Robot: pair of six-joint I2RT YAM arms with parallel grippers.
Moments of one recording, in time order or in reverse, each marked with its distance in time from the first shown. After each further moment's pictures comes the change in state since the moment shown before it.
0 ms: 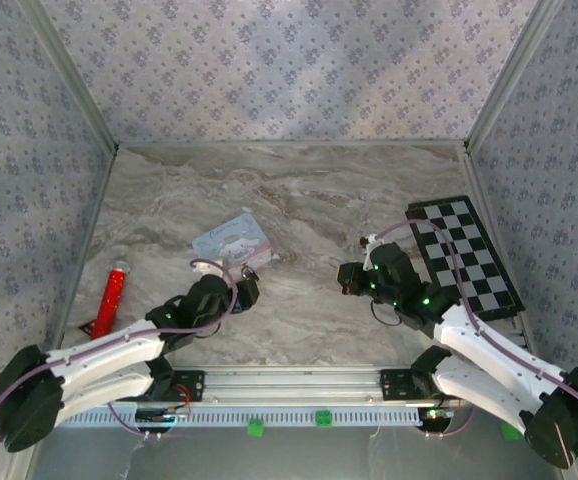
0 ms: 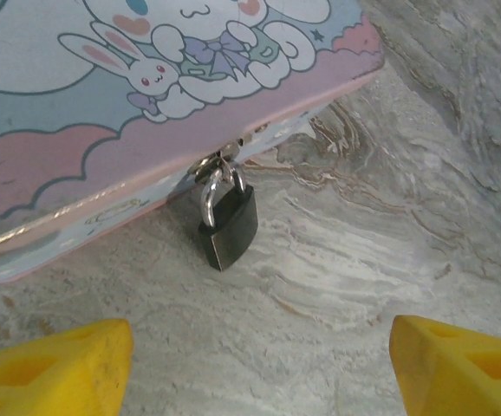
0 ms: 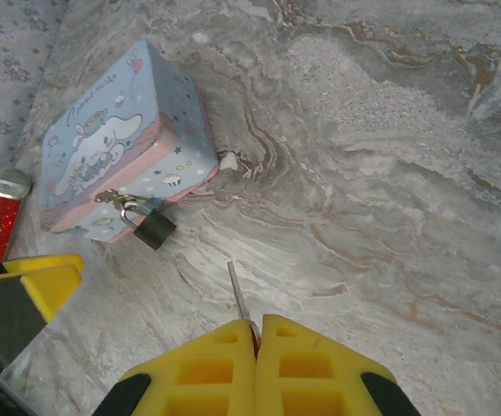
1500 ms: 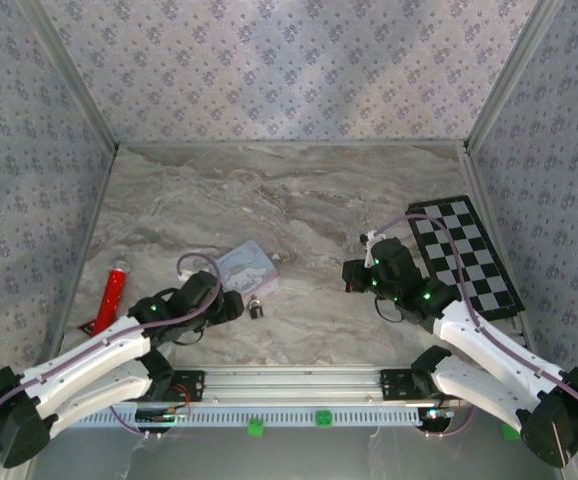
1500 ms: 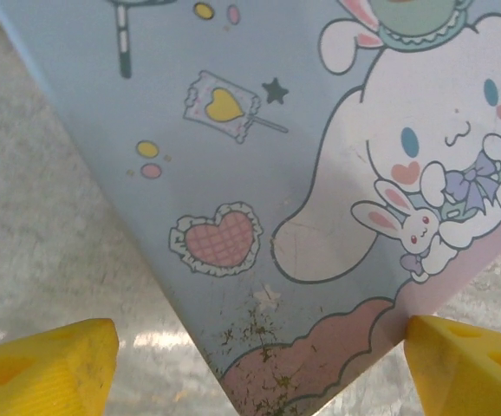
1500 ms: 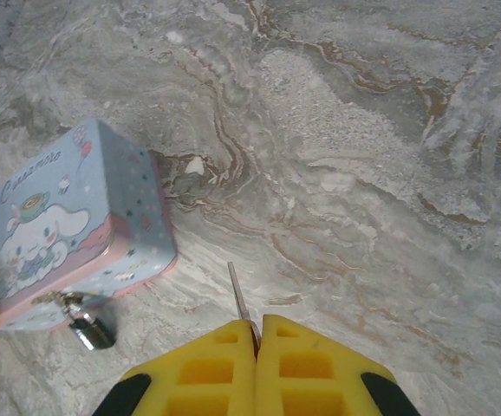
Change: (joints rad) left arm 0.055 -0.093 0.183 -0.642 0.103 -0.084; right arm -0.036 0.023 0.045 -0.060 0.023 -0.129
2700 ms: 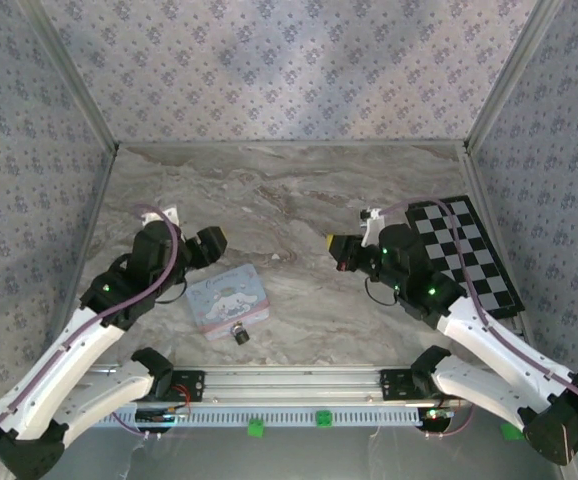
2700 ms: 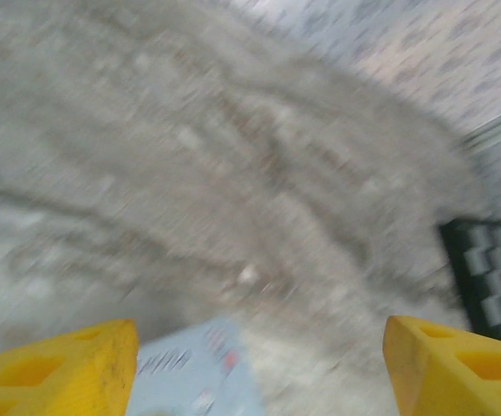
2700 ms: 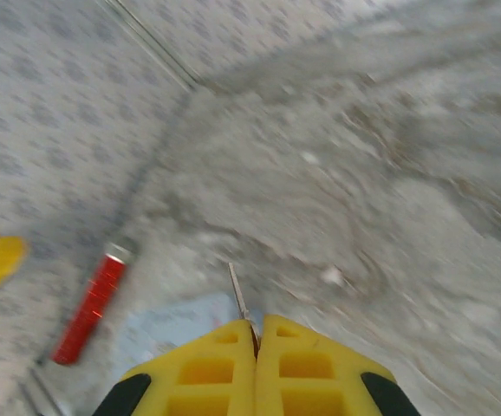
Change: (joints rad) left arm 0.167 -0.030 0.460 -0.121 -0.059 0.163; right arm 0.037 0.004 0.119 0.147 -0.034 0.068
